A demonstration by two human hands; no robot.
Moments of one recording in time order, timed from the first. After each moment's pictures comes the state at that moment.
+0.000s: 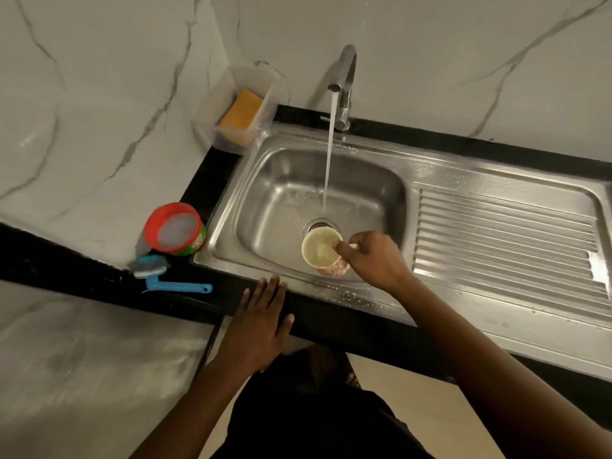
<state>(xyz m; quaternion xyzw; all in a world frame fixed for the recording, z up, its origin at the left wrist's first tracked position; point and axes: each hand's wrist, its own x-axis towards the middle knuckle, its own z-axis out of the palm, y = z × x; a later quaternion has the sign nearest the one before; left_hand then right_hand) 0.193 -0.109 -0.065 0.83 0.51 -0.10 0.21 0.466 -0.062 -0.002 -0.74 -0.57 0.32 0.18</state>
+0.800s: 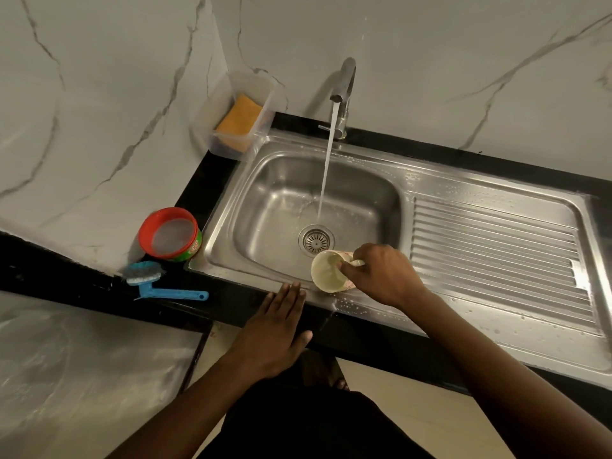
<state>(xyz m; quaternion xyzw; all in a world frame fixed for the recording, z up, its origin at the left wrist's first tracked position) 0.211 -0.102 -0.075 0.88 0.41 -0.15 0.20 0.472 -0.078 0.008 -0.72 -0.67 0.16 0.07</state>
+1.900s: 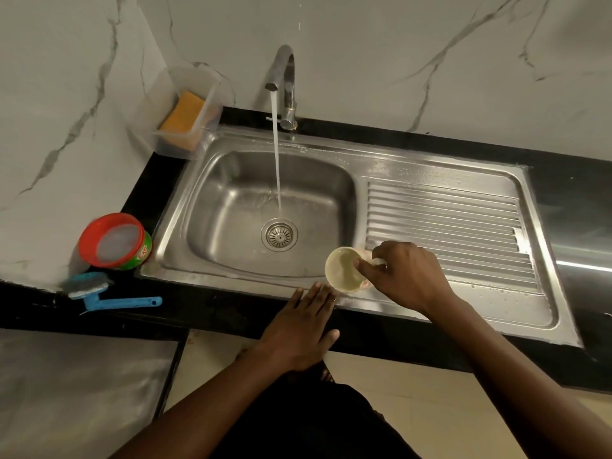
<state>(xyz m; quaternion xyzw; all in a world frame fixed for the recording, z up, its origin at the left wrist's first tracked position) 0.327 -0.132 -0.074 0.92 0.30 -0.16 0.21 0.552 -0.149 0.035 -0.79 -0.60 0.12 0.05</state>
